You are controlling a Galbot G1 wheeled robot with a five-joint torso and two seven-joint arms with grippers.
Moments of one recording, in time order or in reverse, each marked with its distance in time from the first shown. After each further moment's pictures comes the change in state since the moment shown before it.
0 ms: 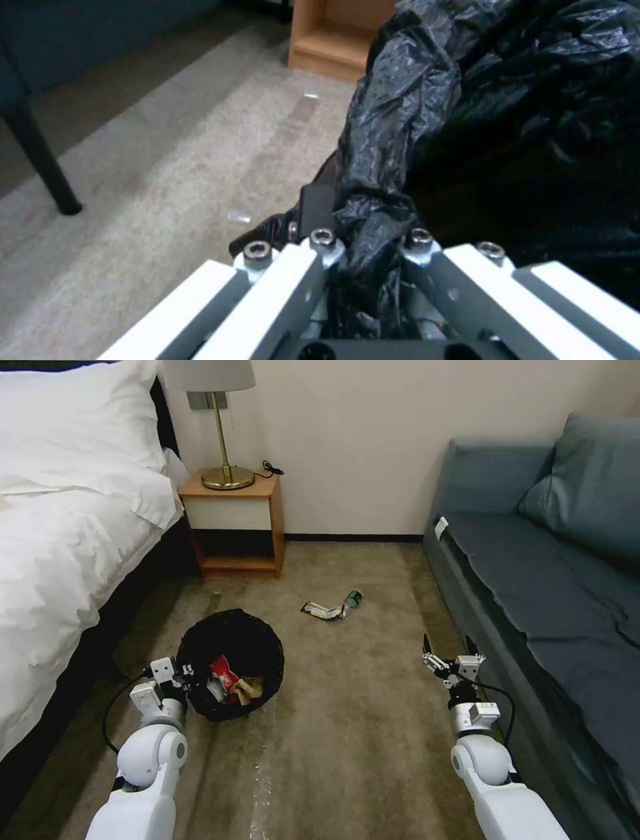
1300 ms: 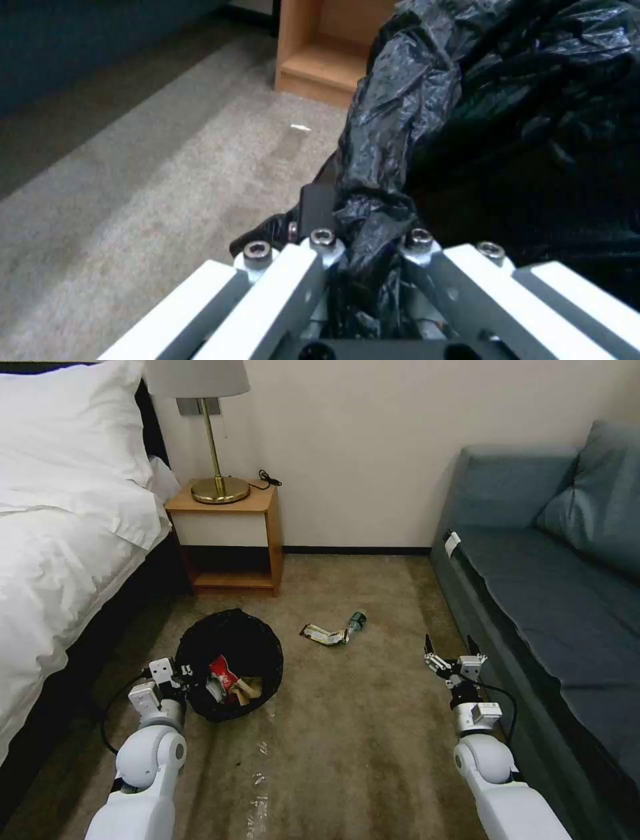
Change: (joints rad) left arm 0.007 -0.004 -0.007 -0.007 0.002 -0.004 0.002; right arm 0.022 -0.004 0.007 -0.029 0.002 0.020 -0.022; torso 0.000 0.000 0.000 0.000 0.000
